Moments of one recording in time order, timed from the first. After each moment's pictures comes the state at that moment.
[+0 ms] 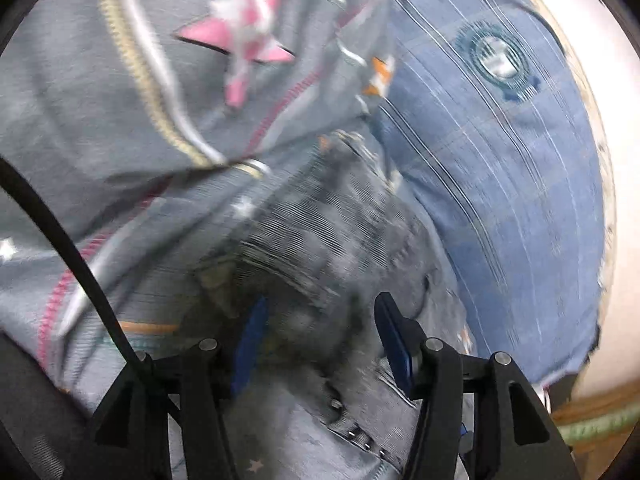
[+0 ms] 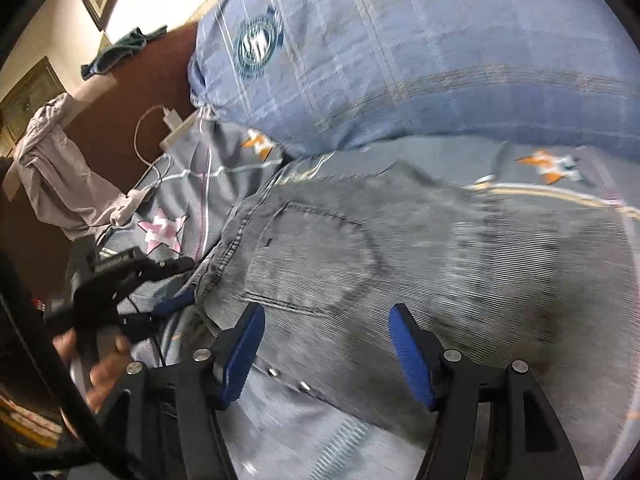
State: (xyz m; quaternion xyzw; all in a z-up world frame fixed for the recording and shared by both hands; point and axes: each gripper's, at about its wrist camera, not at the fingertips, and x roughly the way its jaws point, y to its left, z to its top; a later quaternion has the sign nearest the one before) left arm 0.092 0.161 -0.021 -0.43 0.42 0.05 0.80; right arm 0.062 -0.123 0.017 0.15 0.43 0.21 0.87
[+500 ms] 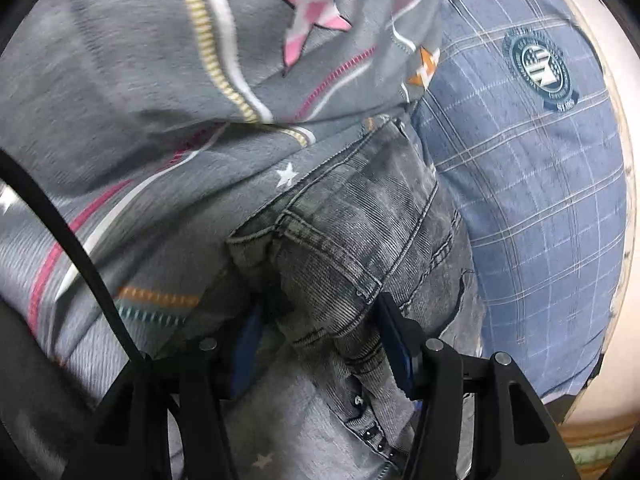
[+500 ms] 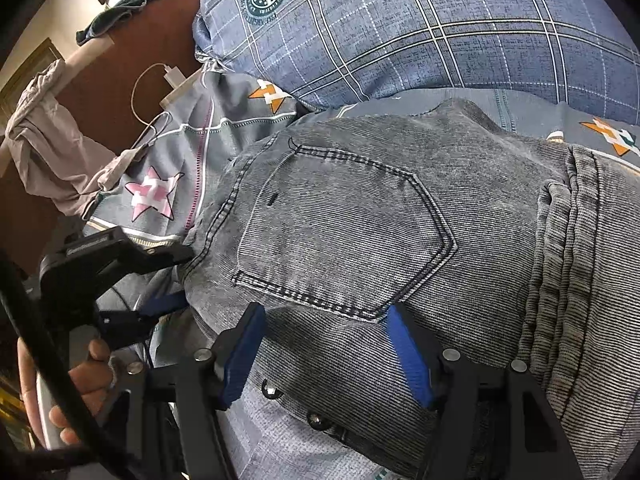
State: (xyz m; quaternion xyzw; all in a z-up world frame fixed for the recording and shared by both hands) left arm 0.083 0.157 -0.043 -0.46 0.46 0.07 0.76; right arm 0.085 -0.084 -0.039 0.14 0.46 0.24 0.84
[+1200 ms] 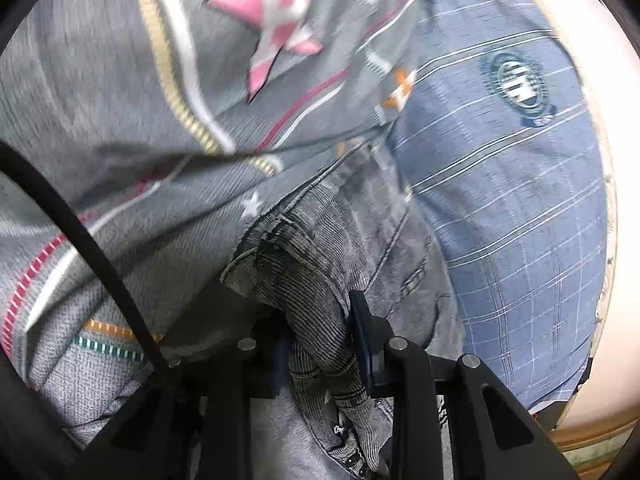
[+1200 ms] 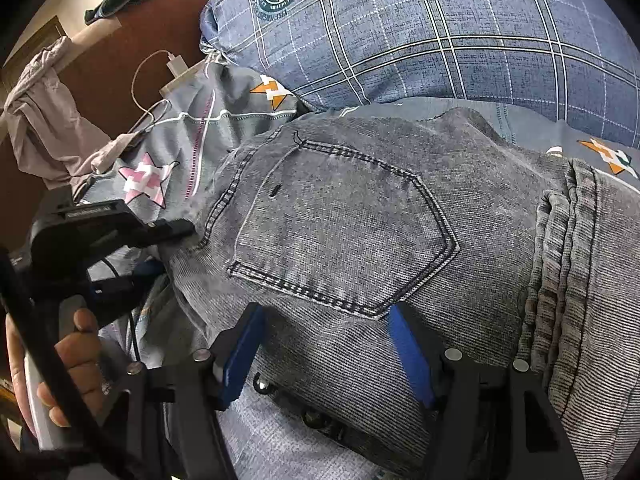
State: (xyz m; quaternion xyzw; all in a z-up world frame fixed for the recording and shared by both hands) left arm 0.097 0.146 -0.038 -0.46 0.40 0.05 0.79; right arm 0.077 -0.077 -0.038 0.10 0.45 0.24 0.86
